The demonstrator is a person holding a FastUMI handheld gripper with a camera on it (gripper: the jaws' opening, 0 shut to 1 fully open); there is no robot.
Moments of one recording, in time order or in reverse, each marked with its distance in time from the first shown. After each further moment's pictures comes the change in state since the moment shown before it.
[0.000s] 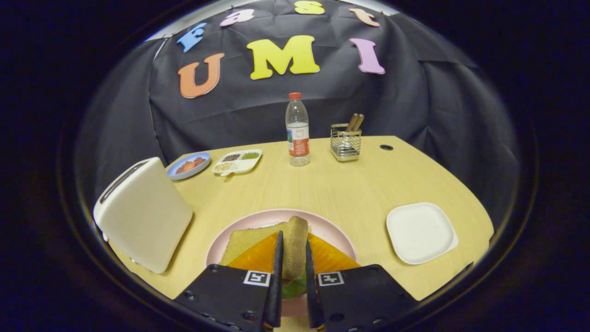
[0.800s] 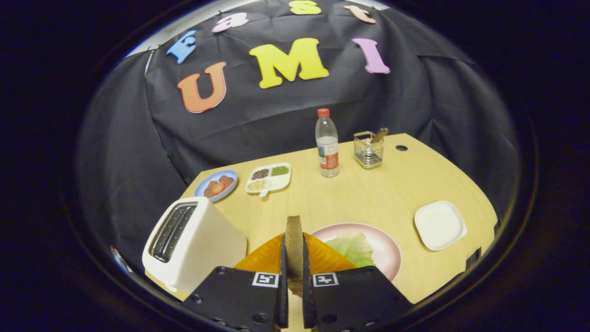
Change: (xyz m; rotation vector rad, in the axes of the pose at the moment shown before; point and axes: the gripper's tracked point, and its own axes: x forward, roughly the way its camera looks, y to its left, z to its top) arm -0.035 0.077 0.055 0.208 0.056 0.070
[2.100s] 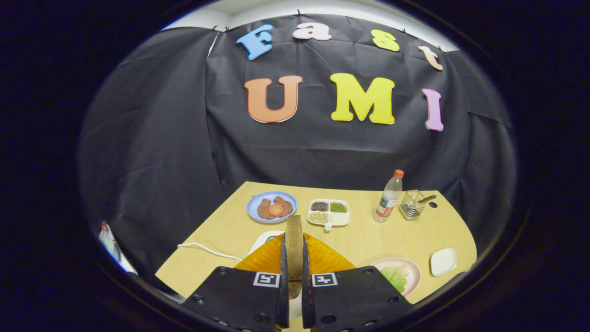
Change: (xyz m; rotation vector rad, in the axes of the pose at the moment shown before) arm -0.075 0.220 0.060 -0.303 -0.144 0.107
